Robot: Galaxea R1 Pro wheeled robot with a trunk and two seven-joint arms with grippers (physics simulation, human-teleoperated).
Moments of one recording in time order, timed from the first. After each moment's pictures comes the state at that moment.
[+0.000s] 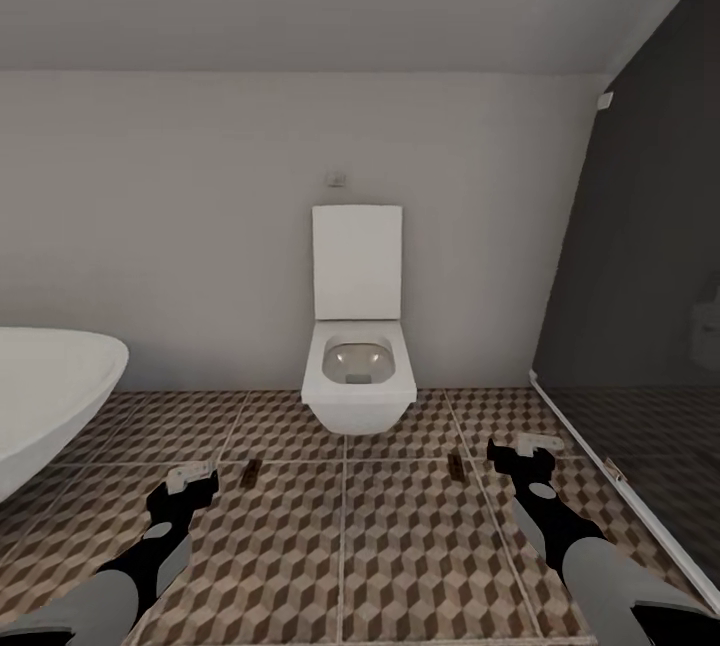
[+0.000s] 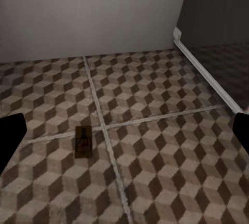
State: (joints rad) left arm -0.68 0.12 0.01 -0.17 0.16 -0.32 0.16; right arm -0.74 -0.08 -0.08 -0.27 0.02 -0.21 -0.18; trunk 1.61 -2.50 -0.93
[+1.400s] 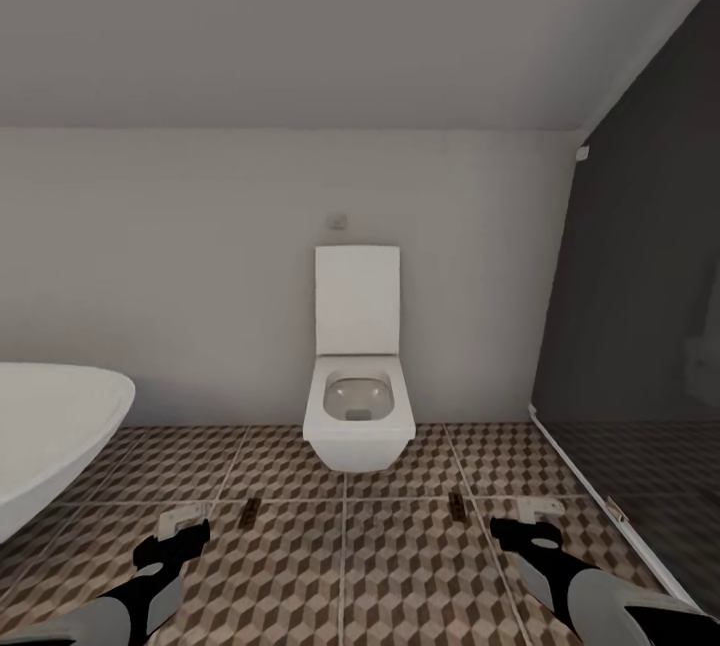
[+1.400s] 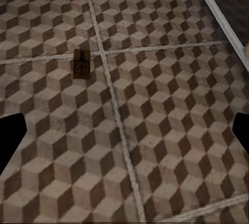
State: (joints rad) left arm -0.67 0.13 0.02 0.00 0.18 -0.30 0.16; right arm -0.73 -0.09 -0.07 0.02 0.04 -0.14 -0.18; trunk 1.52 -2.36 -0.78
